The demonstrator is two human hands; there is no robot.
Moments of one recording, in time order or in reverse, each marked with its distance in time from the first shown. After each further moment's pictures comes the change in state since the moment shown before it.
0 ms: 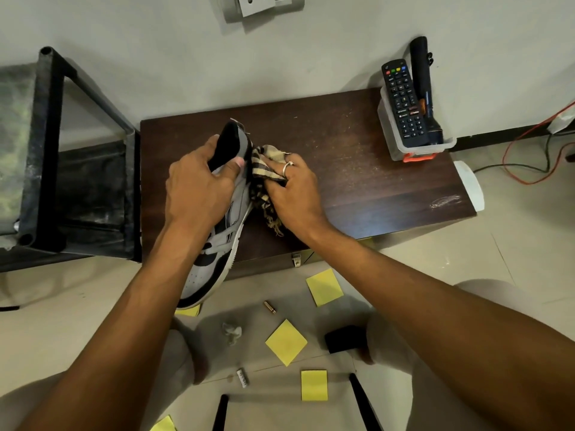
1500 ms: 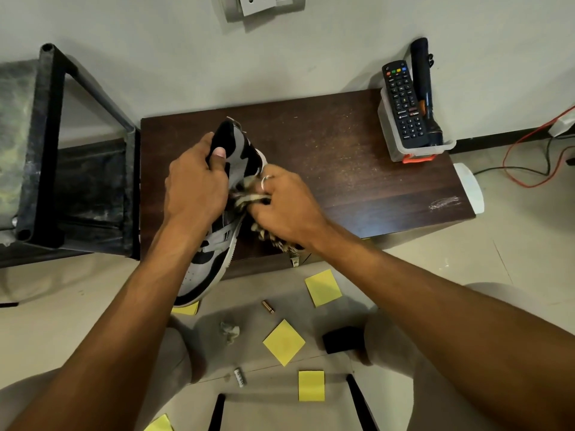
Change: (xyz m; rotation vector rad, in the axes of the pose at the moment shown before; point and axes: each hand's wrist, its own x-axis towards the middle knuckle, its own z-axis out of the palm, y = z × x) left_hand -0.003 0.009 -0.003 0.070 0.001 -0.069; right_hand -0.011 -0.011 -0.010 -0.299 -0.274 -0.227
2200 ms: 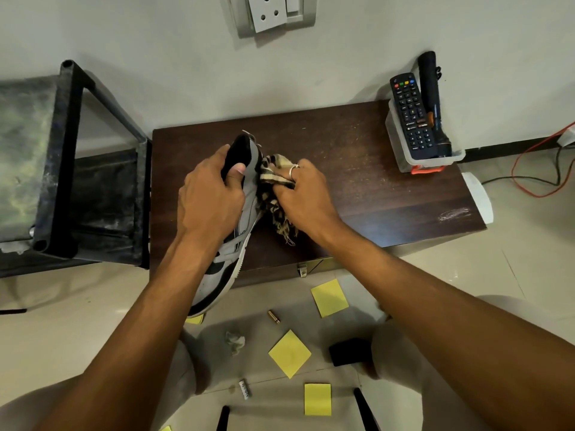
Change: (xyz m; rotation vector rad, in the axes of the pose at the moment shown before) left_hand 0.000 -0.005 0.003 0.030 -0.007 0.104; right_hand 0.022 0.018 -0.002 0.094 0.162 0.265
